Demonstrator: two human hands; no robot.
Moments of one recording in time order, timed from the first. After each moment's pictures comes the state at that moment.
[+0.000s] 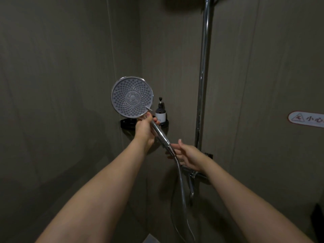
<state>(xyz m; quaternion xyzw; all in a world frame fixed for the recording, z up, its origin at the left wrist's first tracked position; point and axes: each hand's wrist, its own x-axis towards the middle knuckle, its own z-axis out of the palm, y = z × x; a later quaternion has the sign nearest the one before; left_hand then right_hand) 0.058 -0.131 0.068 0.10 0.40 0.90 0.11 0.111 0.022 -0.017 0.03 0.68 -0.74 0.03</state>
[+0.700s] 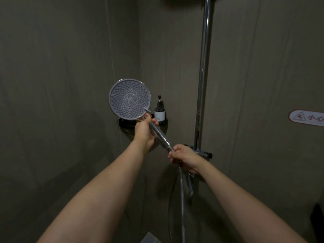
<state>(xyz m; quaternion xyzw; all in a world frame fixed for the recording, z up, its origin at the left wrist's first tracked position) 0.049 -0.126 0.058 0.09 0.39 0.91 0.13 0.112 0.013 -0.023 0.03 0.73 -0.68 -0.01</state>
